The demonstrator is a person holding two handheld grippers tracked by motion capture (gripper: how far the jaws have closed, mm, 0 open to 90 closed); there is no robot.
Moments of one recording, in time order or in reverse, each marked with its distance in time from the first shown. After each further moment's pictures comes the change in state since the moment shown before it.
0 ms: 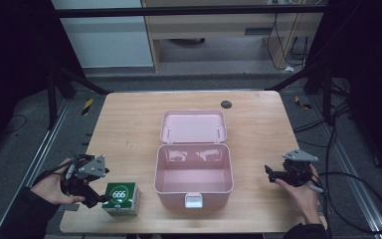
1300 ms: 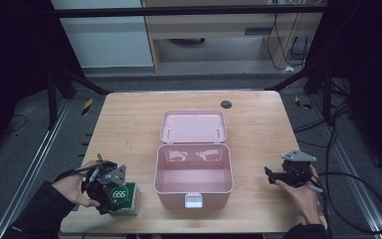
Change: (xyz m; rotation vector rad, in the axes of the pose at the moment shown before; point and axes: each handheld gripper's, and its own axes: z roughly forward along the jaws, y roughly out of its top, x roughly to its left) left arm -0.006 0.024 0.041 0.135 -0.093 0.122; right arm 0.001 -0.003 0.002 0.030 -0.001 -0.006
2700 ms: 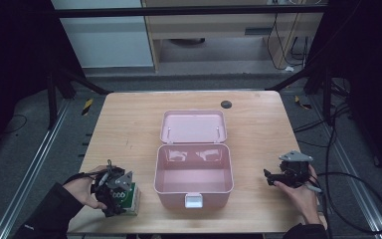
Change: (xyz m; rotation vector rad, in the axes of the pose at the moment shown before) left arm 0.005 -0.002 0.038 0.055 -0.037 0.050; right arm 0.002 -0.002 0.005 0.043 0.002 -0.032
